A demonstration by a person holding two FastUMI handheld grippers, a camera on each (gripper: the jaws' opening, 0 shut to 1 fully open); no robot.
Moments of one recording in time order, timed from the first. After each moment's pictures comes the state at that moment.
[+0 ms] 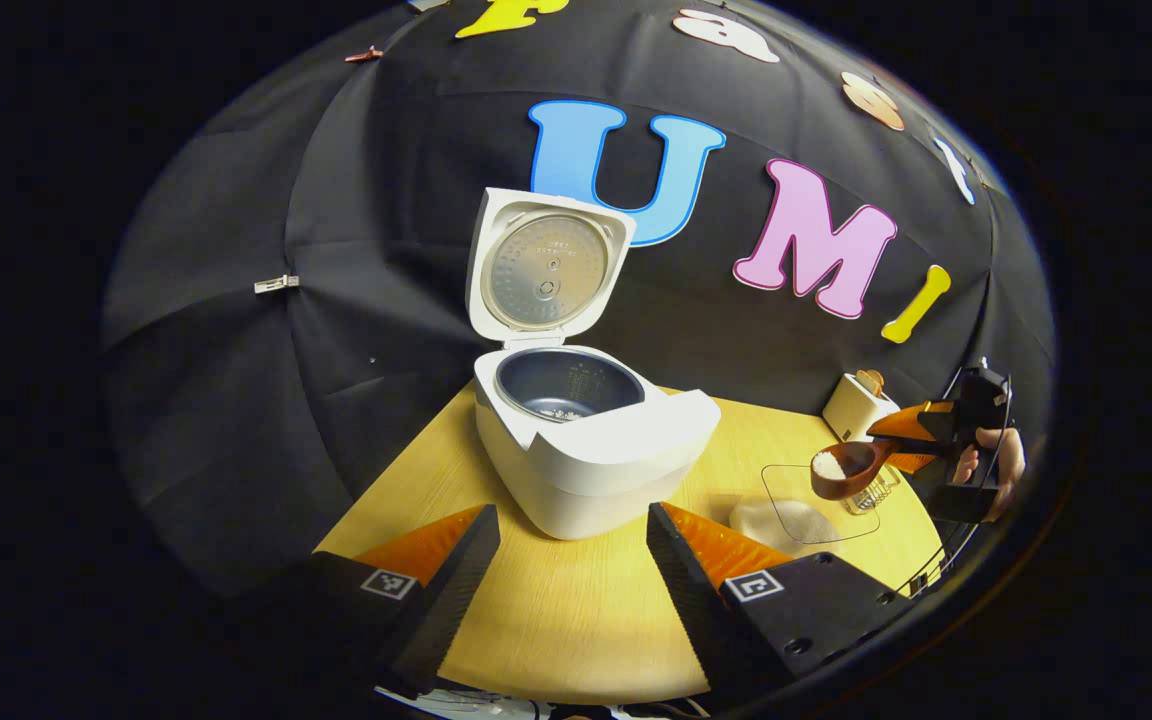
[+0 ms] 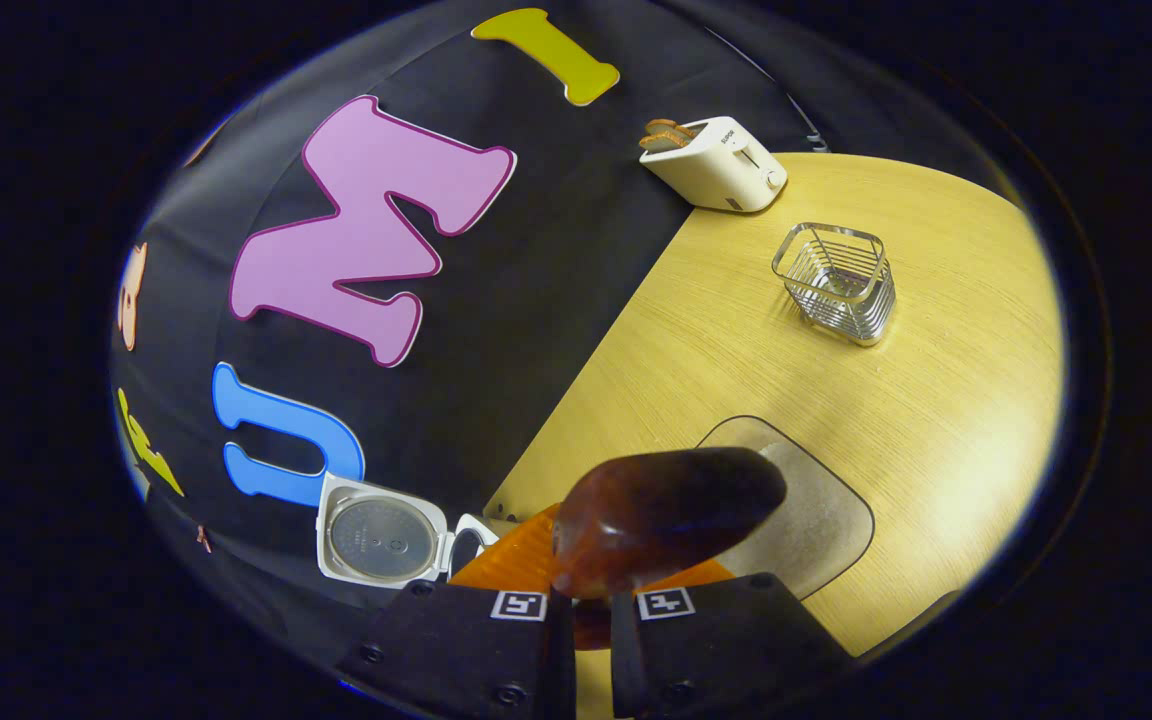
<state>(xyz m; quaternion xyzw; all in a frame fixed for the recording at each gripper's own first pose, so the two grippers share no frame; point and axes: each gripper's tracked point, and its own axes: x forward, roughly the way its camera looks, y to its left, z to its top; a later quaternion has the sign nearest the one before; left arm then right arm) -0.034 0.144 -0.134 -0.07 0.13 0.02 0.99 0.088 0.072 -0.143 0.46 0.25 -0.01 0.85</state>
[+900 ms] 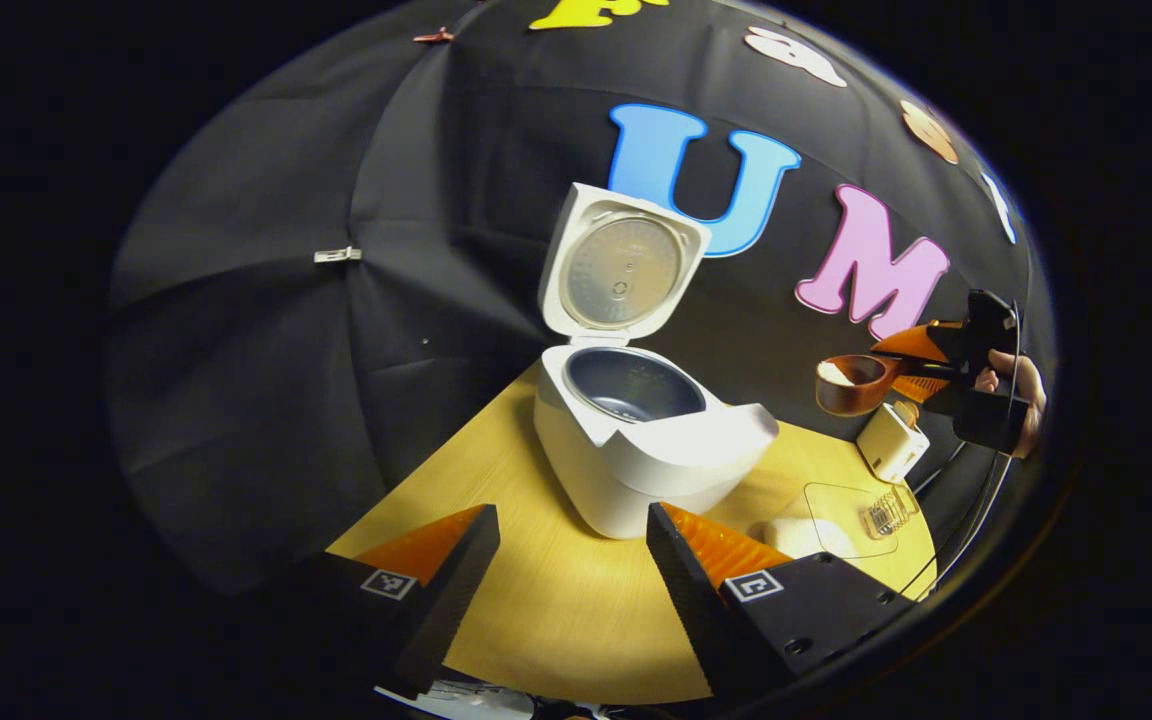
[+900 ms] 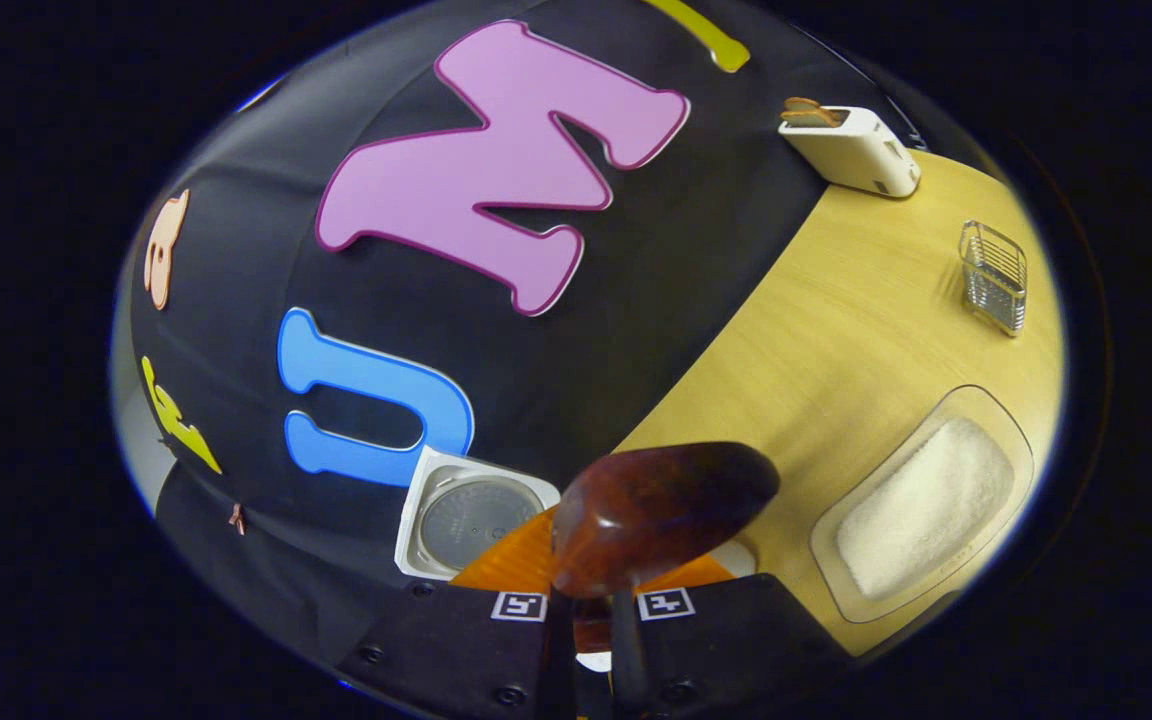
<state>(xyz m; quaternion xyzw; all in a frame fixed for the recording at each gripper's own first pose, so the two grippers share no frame) -0.048 0.209 -0.151 -0.13 0.13 0.09 0.98 0.152 0.230 -0.054 0.45 0.25 0.11 0.85</state>
